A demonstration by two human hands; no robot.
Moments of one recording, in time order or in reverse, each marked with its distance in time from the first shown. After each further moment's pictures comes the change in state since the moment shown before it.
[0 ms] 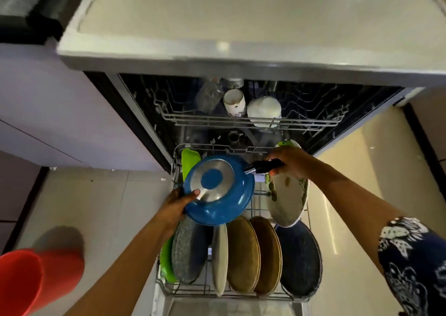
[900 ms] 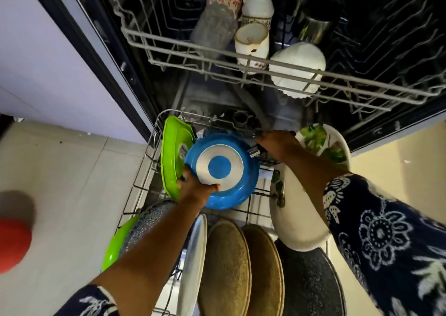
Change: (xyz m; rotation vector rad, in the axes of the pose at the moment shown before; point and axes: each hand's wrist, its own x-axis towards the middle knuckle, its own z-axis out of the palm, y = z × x) left_hand 0.157 -0.105 0.080 0.422 0.380 -0.033; right_hand 0.166 0.055 0.120 -0.572 -0.010 -0.025
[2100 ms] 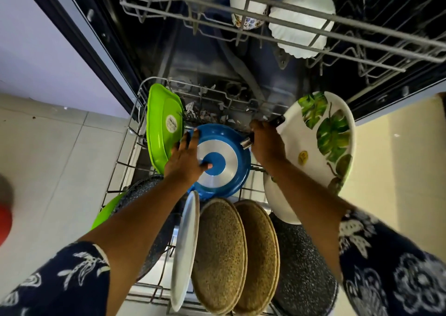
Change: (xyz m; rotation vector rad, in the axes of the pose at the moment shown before) left_hand 0.038 -0.024 0.004 0.676 -0.063 0.505; right_hand -0.033 -0.056 0.059 0.505 0.271 0.324
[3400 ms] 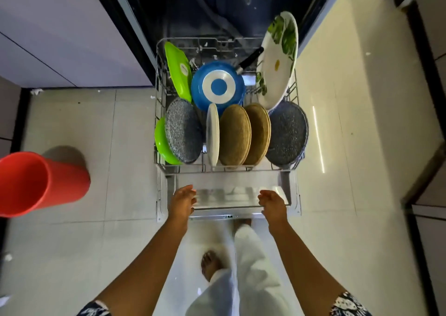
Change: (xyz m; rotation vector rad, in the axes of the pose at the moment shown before) left_hand -0.376 -0.083 0.004 -1.046 -0.141 -0.670; right_hand -0.456 -0.092 0.033 1.235 -0.125 1.061
